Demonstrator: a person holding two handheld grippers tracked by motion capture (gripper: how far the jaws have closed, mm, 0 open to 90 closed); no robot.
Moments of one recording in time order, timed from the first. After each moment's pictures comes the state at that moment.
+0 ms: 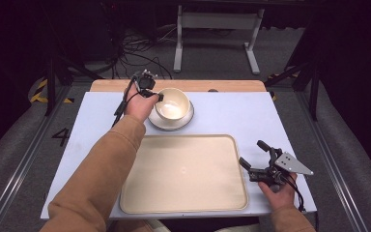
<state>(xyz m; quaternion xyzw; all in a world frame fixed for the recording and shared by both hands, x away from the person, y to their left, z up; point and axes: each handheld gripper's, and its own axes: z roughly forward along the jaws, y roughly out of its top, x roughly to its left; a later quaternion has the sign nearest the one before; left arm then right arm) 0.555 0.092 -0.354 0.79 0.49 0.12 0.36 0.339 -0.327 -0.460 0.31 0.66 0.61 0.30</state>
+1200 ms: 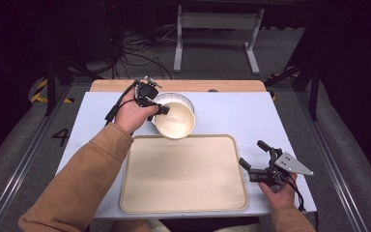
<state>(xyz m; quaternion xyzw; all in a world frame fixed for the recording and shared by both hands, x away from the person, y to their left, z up) 0.495 0.088 -0.323 0.86 0.37 0.04 0.35 0.339 -0.327 -0.460 0.31 0.66 0.61 0.30</state>
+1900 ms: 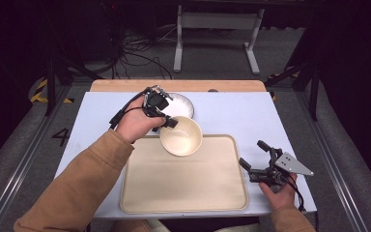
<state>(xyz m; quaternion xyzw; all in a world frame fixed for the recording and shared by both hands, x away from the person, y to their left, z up) 0.461 0.062 -0.317 0.90 0.29 0.01 0.31 0.339 -0.327 -0.460 0.31 0.66 0.62 0.30</state>
